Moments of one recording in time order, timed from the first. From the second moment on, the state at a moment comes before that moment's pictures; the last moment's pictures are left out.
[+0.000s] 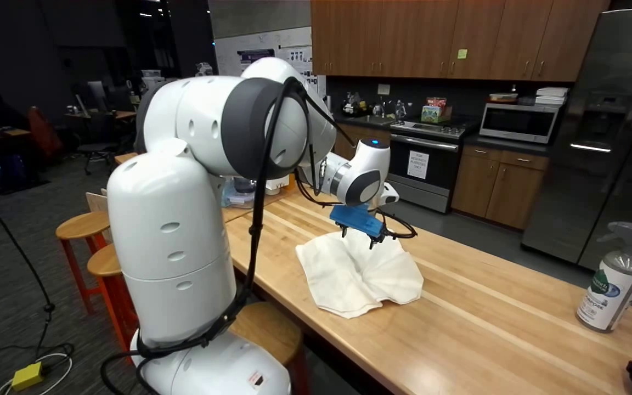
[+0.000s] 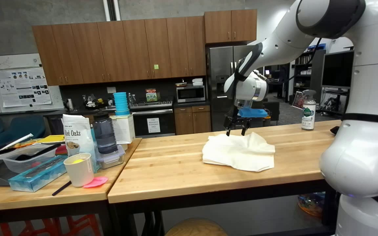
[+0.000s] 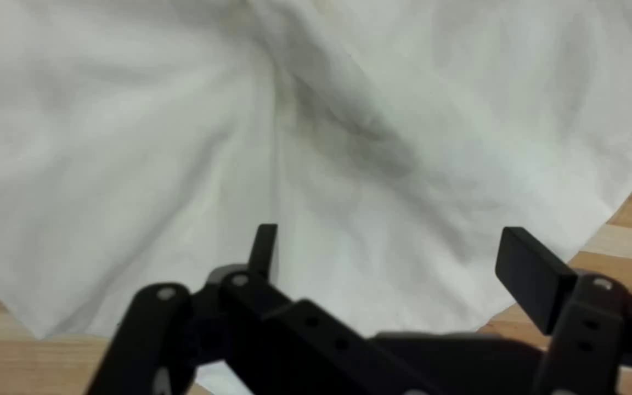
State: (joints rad) arm 0.04 0.03 -0.03 -2.26 0.28 2.44 -0.25
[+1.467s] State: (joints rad) arm -0.02 0.18 -0.02 -2.13 0.06 2.13 -0.81
